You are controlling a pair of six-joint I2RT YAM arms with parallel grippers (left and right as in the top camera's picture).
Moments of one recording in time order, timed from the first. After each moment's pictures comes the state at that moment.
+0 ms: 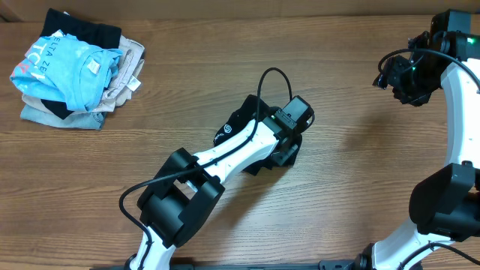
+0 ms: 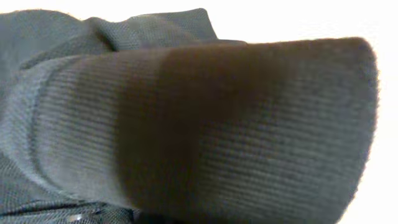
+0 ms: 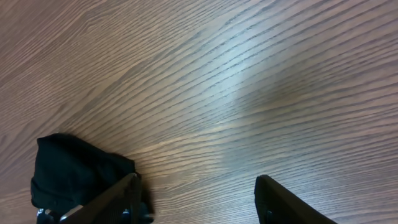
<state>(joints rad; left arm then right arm) -0.79 2.09 1.51 -0.74 -0.10 -0.02 -0.23 1.88 1.84 -1.28 -0.23 0.22</state>
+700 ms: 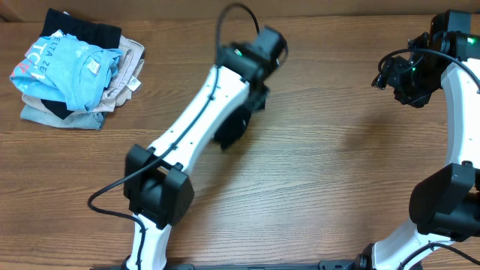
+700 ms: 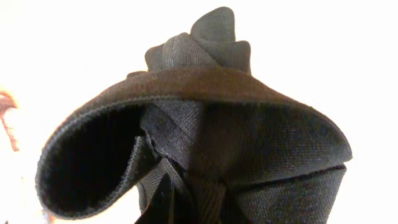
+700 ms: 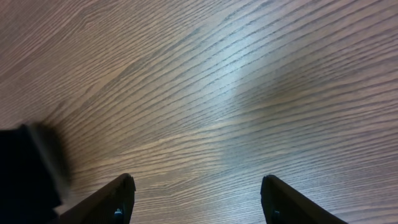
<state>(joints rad) -0.57 2.12 2.11 -1.26 -0.24 0.10 -0.23 1.88 1.84 -1.29 -0.23 0.22</state>
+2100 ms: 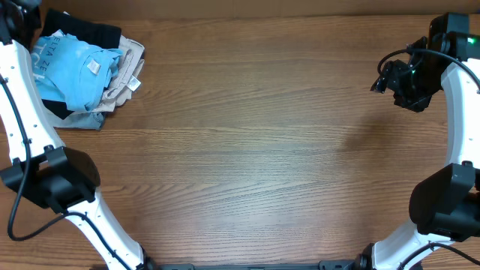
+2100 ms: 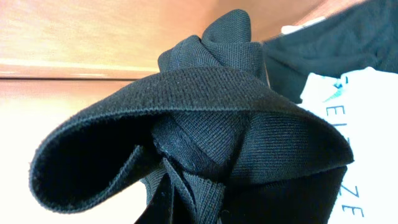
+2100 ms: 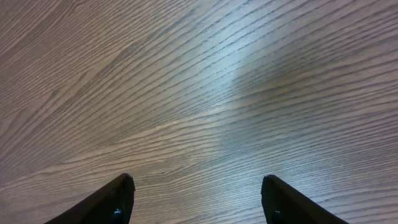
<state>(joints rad) 0.40 2.21 2.47 -0.85 -0.18 1.07 -0.23 1.88 1.84 -1.34 -0.23 0.22</state>
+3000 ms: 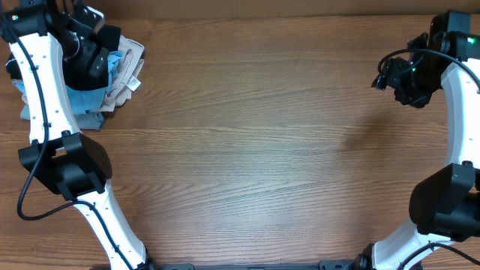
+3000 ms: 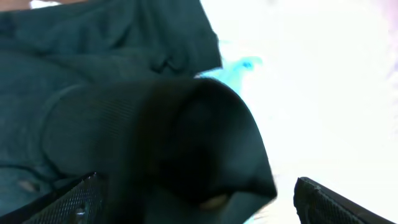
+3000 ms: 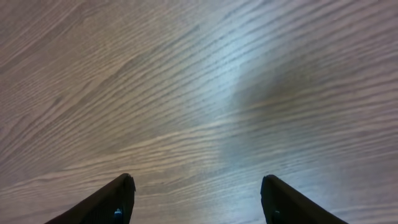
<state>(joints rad) 0.29 2.30 2.46 -1.29 0.05 0.67 -0.23 1.88 1.84 -1.30 -0.23 0.20</state>
